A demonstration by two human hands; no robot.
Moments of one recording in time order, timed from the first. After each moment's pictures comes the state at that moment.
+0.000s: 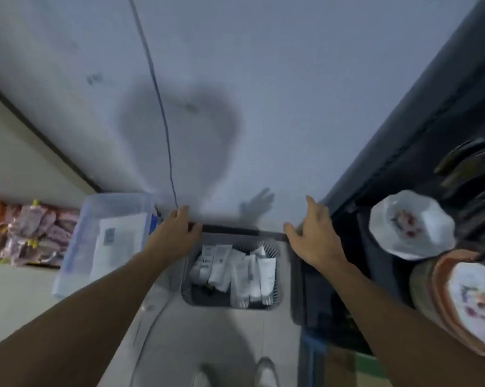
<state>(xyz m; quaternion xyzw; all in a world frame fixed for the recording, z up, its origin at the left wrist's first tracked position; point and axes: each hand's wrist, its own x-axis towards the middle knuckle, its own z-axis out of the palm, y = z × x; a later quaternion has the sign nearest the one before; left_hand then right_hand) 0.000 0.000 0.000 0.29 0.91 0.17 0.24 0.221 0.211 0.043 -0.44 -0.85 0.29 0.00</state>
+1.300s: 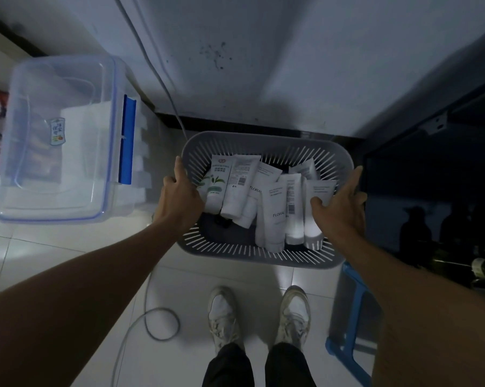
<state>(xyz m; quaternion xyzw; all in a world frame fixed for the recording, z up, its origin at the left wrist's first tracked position) 0.016 -0.025 -0.308 0.13 0.93 0.20 0.28 0.224 0.189 -0.318 -0.59 -0.72 0.35 -0.07</state>
